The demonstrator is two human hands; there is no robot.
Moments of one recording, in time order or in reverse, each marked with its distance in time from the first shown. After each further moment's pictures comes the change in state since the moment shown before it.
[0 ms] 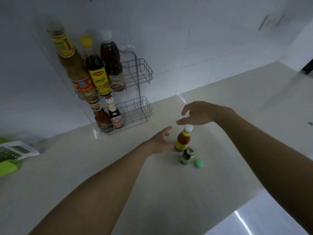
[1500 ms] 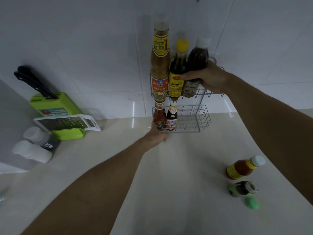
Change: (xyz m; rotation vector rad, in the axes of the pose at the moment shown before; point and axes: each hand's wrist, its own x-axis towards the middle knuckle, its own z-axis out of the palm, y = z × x) left_hand -0.082 -0.075 -0.147 -0.402 0.476 -0.183; right_hand 0.141 -0.188 -0.082 1.062 -0.121 -0.759
